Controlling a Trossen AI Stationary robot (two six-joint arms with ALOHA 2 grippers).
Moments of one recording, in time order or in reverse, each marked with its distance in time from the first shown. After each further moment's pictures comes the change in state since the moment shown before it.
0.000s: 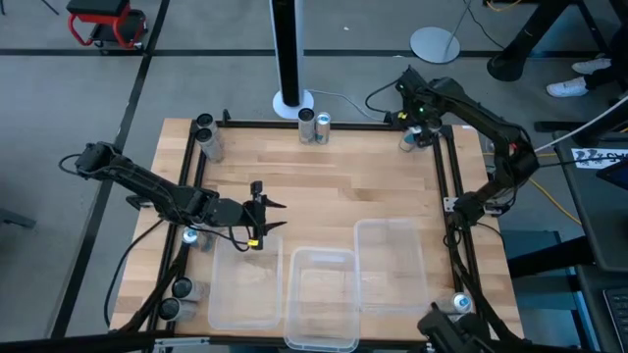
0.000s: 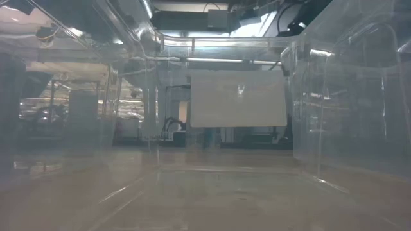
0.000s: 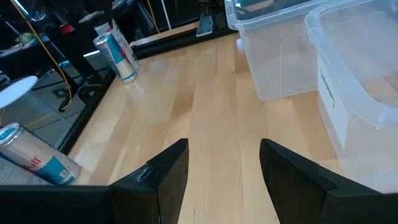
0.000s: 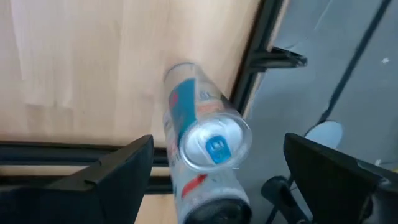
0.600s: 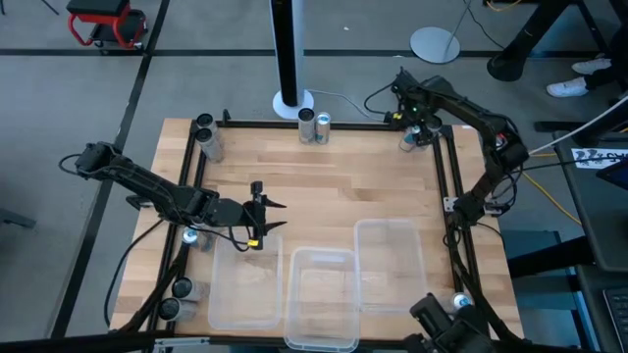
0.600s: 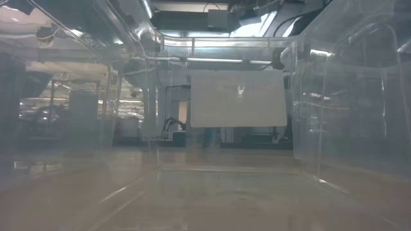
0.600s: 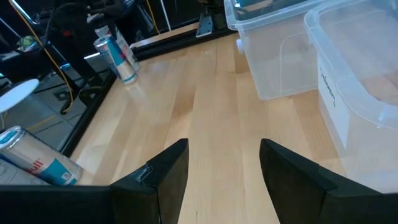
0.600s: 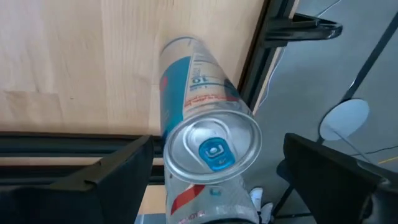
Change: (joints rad) left arm 0.000 0.000 0.000 0.003 0.000 0.018; right arm -0.045 0.111 0.000 0.011 0.071 0.021
